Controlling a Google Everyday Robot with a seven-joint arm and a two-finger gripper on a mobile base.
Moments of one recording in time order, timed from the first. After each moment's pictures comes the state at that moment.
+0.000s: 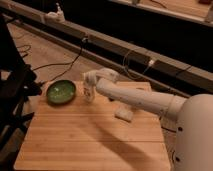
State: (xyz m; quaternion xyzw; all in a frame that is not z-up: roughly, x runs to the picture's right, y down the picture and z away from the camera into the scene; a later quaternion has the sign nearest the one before) arm -0.096 -0.084 0.866 -0.07 -0.26 0.62 0.74
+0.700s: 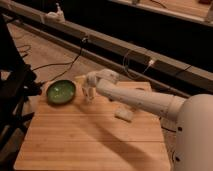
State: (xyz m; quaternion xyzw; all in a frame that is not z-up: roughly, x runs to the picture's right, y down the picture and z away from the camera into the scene) arm -0.095 -0.081 0.869 -0.07 -0.26 0.62 0.74
